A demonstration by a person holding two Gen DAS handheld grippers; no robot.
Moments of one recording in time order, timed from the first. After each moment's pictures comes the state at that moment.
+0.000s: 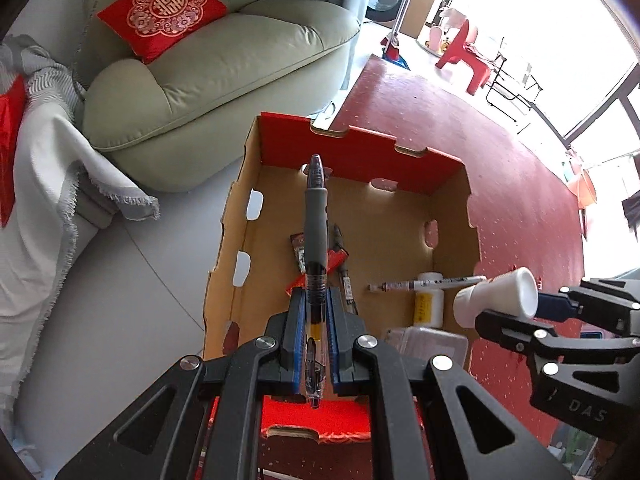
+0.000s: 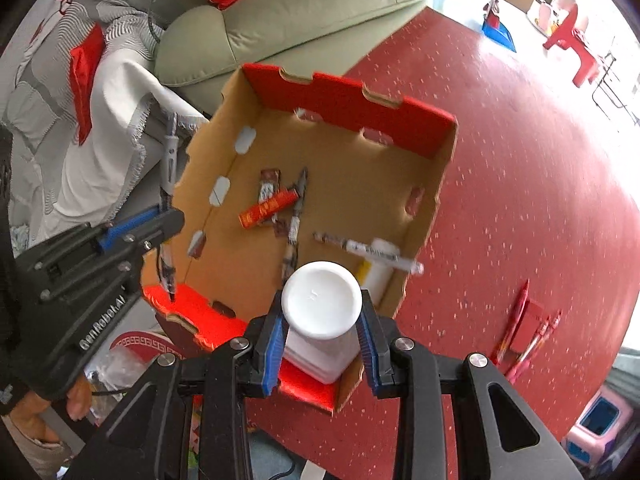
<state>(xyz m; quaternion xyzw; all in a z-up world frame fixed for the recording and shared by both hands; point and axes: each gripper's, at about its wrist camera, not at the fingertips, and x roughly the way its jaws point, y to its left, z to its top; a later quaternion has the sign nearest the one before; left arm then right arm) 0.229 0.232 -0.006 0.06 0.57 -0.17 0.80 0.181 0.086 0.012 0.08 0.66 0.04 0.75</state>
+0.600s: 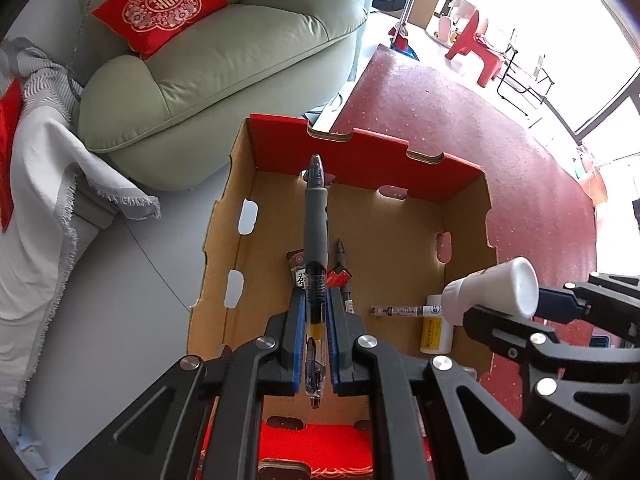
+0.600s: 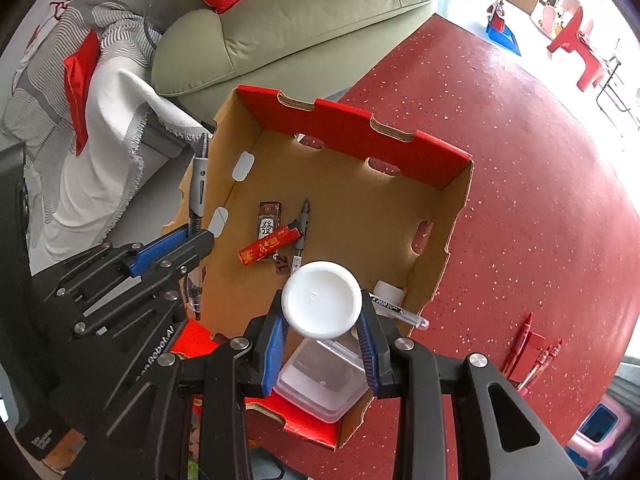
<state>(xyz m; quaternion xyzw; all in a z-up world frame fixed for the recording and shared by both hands) 0.258 0.209 -0.023 0.07 0.59 -0.15 0.79 0.219 0.085 0.002 0.08 0.66 0.04 0.75</state>
